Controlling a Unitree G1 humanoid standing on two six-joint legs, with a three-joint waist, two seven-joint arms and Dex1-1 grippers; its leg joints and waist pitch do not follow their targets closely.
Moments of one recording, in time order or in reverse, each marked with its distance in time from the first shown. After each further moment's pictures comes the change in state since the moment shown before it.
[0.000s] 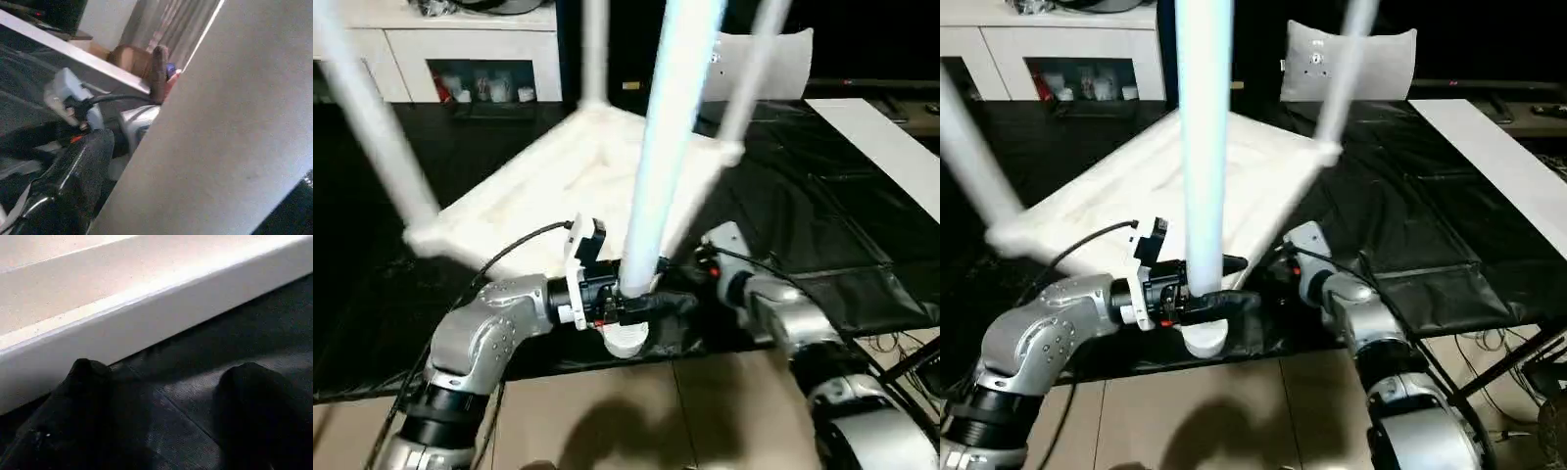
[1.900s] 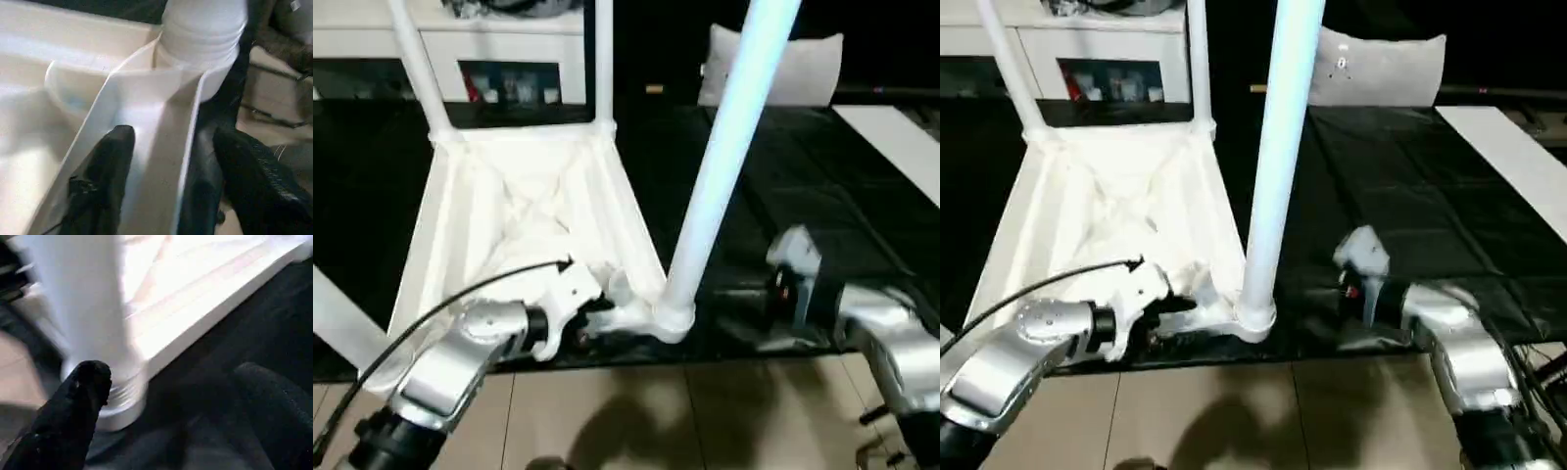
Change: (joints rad) left arm 0.107 0.279 -0.195 -0.066 0.432 -0.154 0.172; right arm 0.388 -0.362 -0.020 -0.793 0.210 0.187 0.439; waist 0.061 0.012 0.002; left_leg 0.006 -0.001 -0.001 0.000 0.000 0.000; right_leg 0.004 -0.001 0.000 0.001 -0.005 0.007
